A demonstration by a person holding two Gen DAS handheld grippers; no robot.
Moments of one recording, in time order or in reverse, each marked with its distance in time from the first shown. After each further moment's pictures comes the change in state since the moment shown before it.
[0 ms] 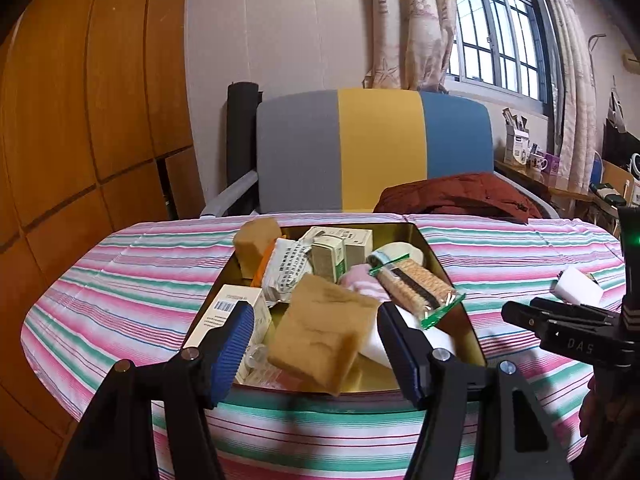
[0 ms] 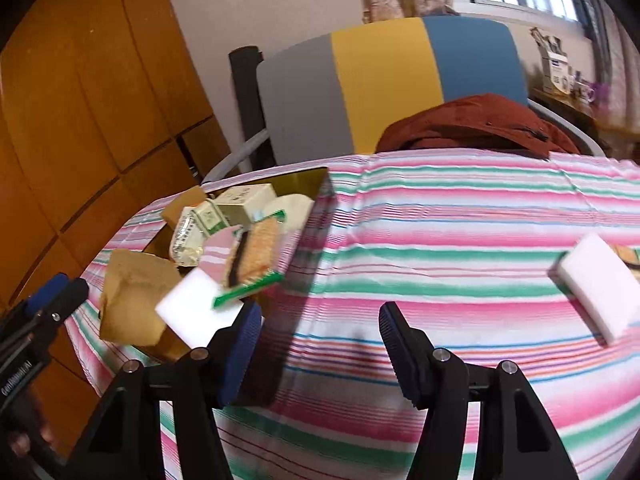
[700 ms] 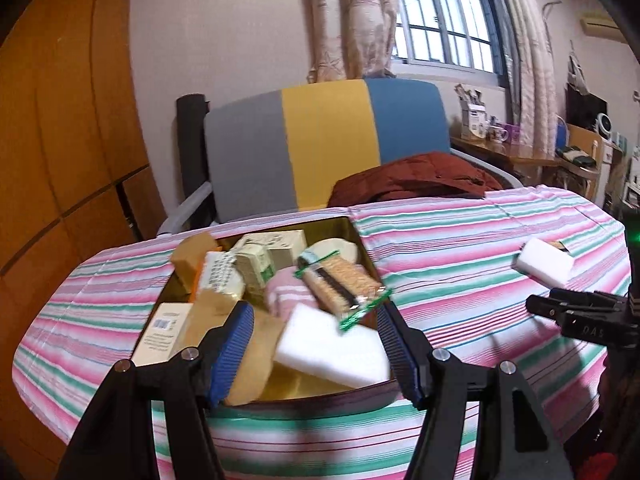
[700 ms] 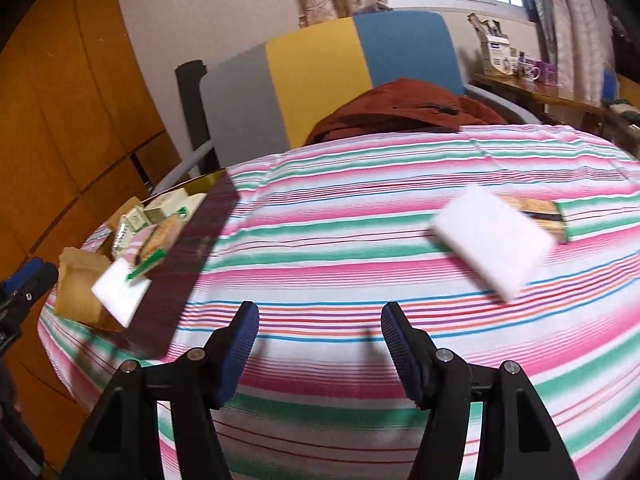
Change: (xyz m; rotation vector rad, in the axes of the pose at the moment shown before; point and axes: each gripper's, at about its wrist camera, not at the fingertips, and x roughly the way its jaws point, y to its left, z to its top) left arm 0.001 -0.069 0.005 0.143 0.013 -0.111; right arm -0.051 -0.098 -0.028 0.081 -0.020 -0.145
